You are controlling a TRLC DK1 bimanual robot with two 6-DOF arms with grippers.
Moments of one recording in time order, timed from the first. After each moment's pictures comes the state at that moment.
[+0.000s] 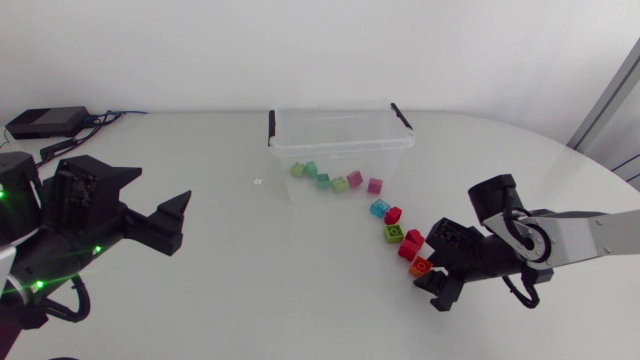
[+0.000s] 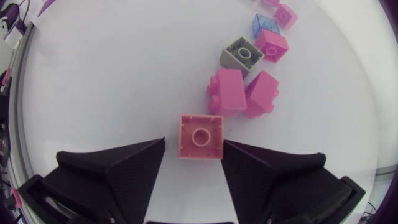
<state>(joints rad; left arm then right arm) -0.33 0.79 0.43 0.03 -0.14 0.29 0.14 1.58 0.56 -0.17 -0.28 -0.71</state>
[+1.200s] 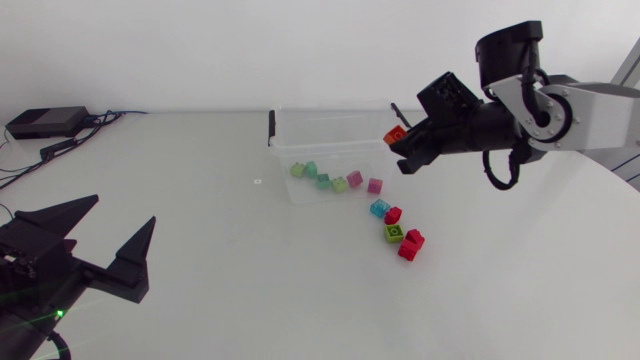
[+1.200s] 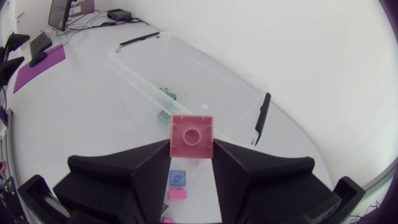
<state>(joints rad) -0.28 0.28 0.19 -0.05 -0.14 0.35 0.25 1.54 1.09 -0.20 -0.22 -0.44</state>
